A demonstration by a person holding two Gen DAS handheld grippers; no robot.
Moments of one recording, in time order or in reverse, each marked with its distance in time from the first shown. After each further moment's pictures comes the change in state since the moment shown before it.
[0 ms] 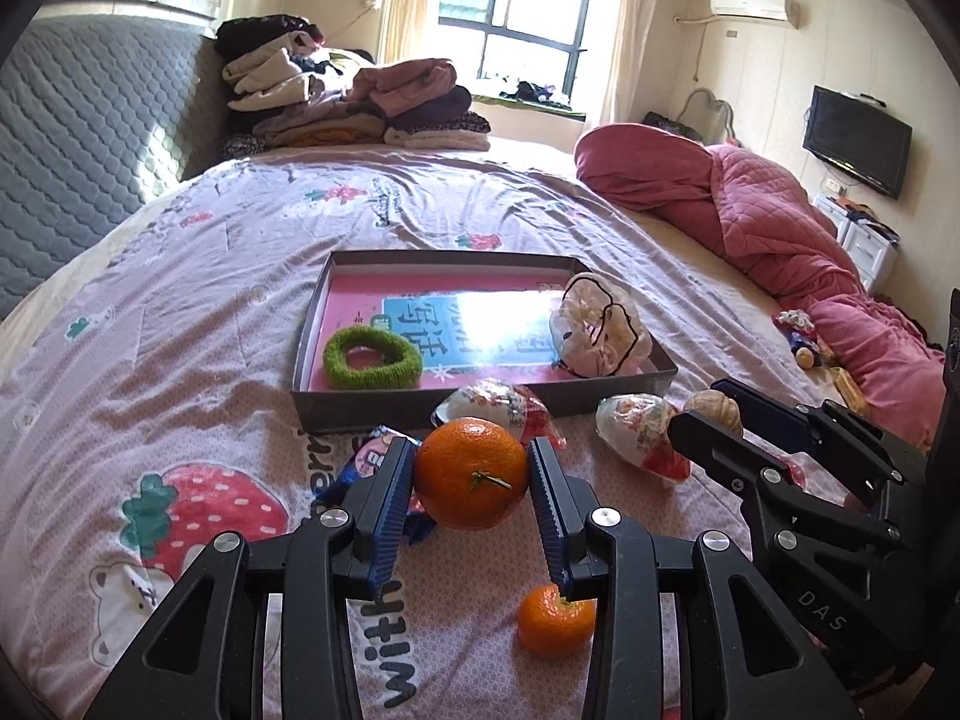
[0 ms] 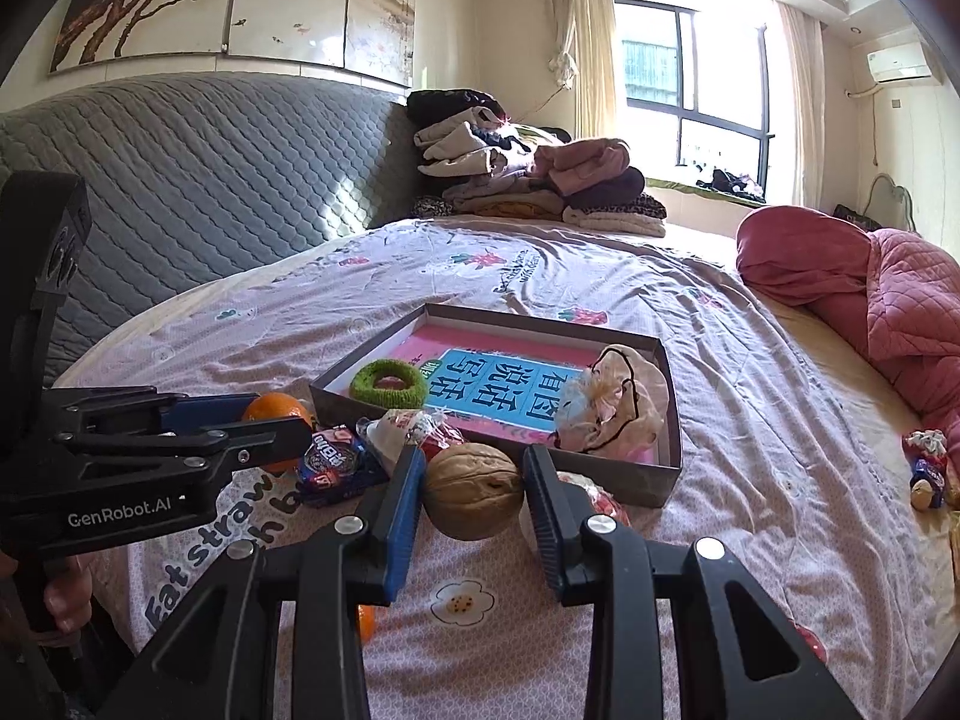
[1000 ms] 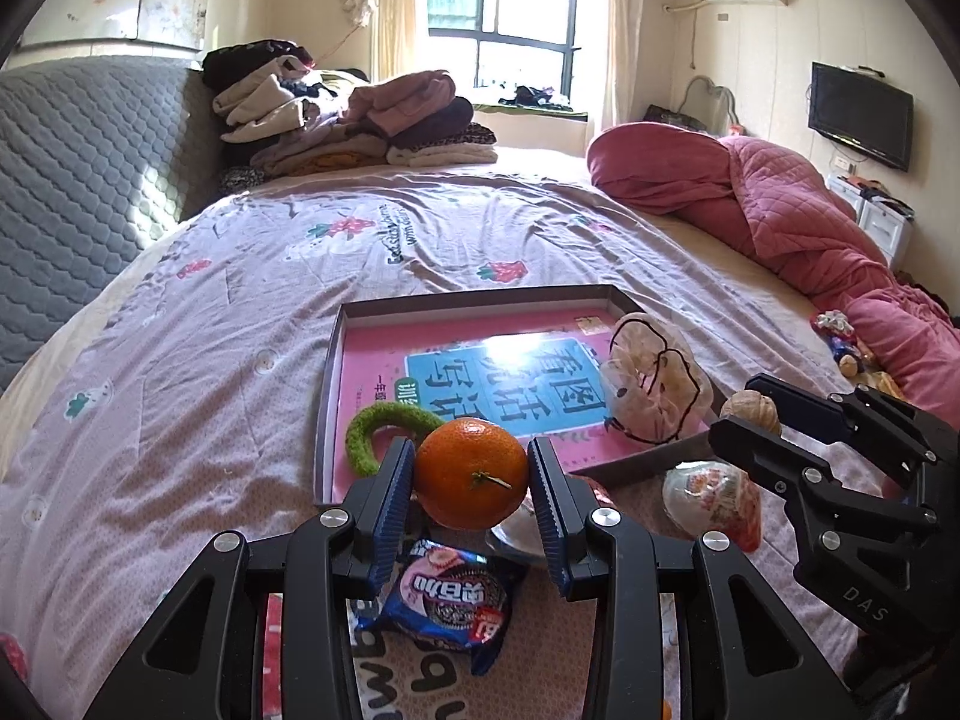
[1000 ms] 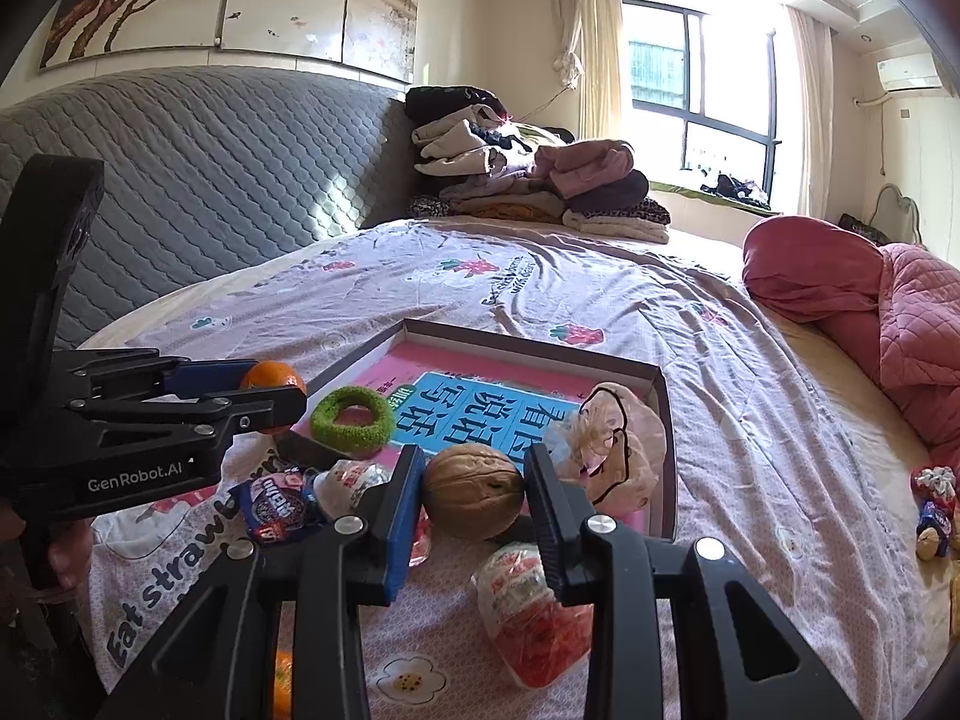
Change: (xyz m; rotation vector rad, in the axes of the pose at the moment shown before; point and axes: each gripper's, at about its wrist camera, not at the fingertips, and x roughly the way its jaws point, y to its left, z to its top) left arm 0.046 0.014 0.048 0.072 -0.022 0.060; right arm 0.042 -0.020 0.030 -0.031 0.009 -0.005
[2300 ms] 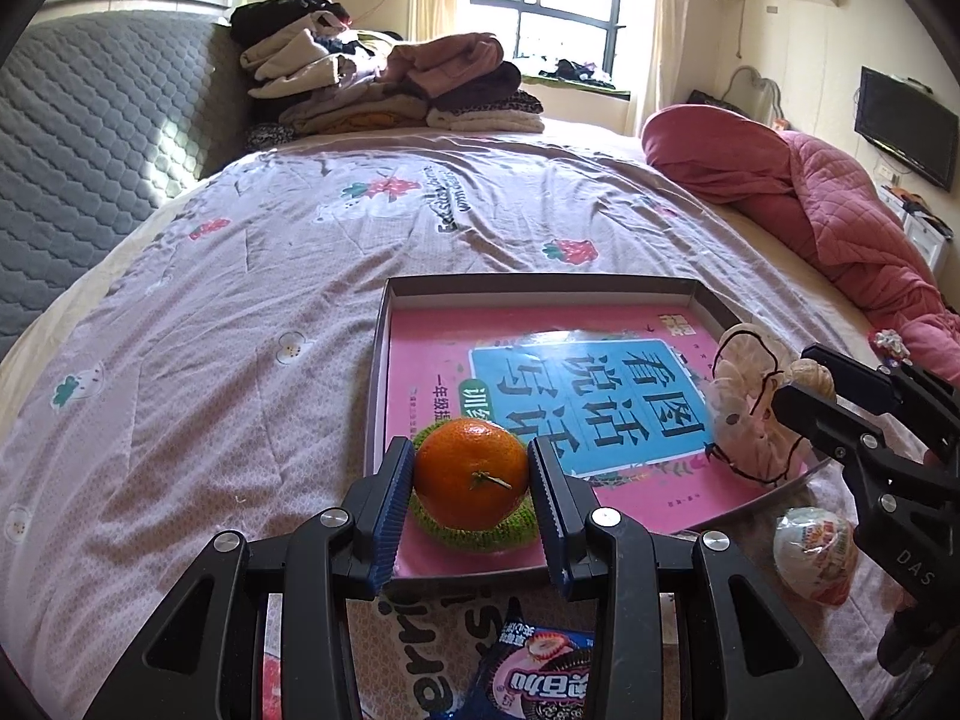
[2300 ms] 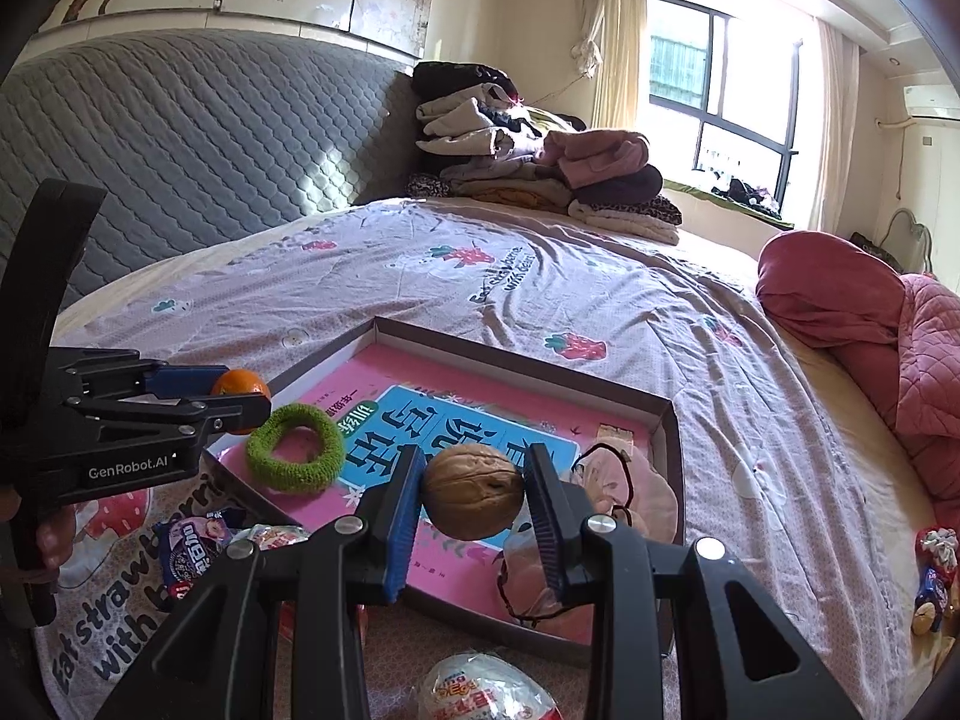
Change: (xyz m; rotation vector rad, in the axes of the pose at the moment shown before) left arm 0.068 0.044 0.017 -0.062 0.079 0.055; right arm 0.063 -0.009 0.027 -0.071 0.052 -0.012
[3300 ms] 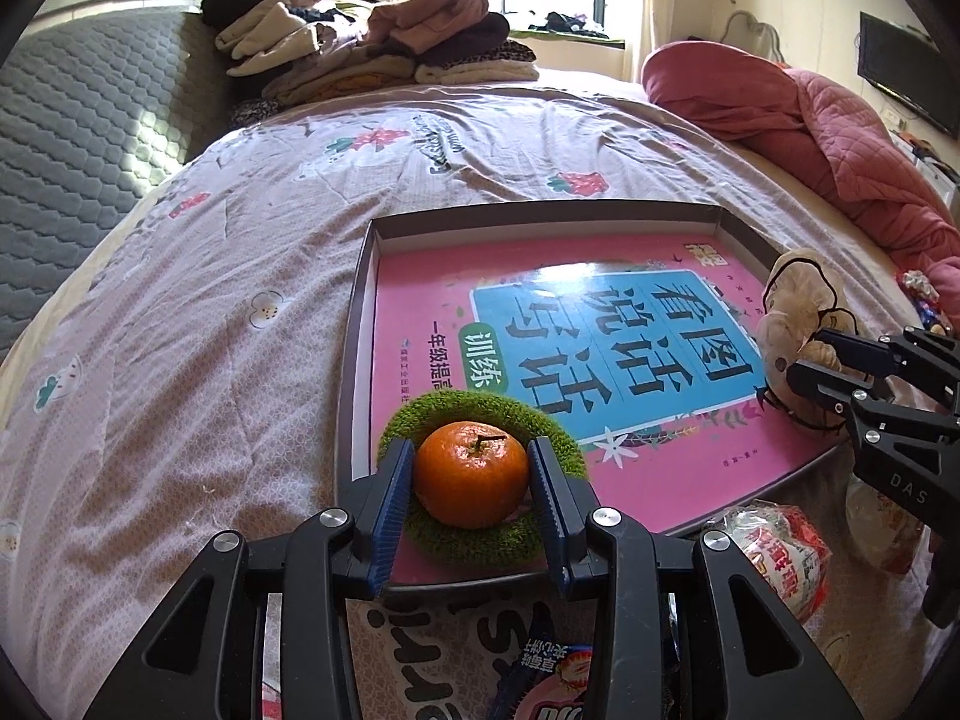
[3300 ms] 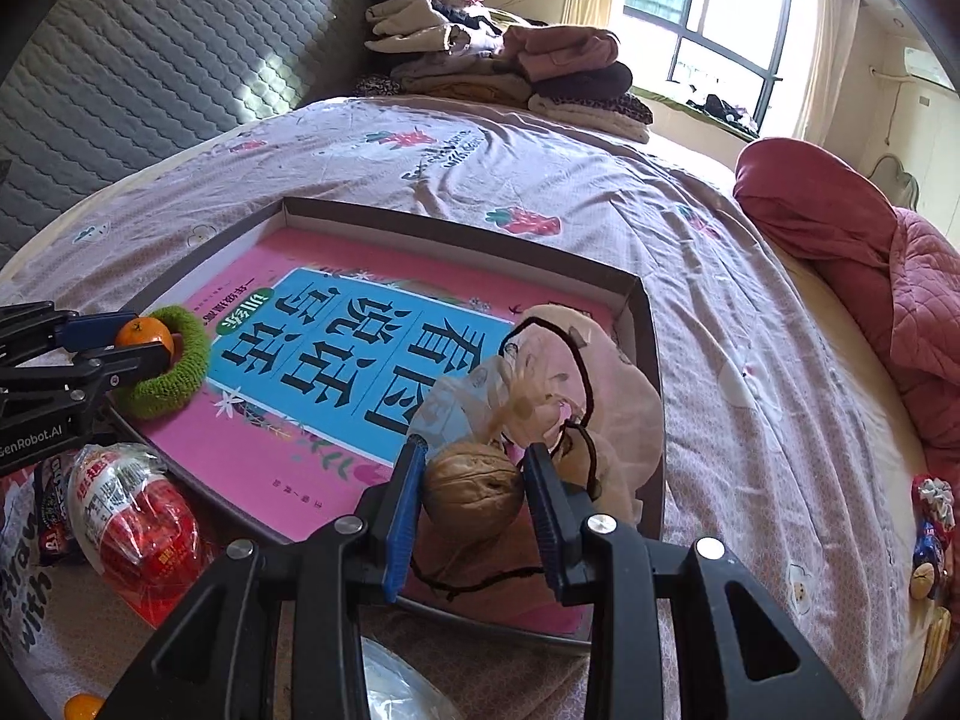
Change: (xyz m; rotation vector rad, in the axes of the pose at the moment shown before) left arm 0.043 -0.007 -0.012 0.073 0.103 0.039; right arm 0.055 -0.036 -0.034 0.048 0.249 -0.090
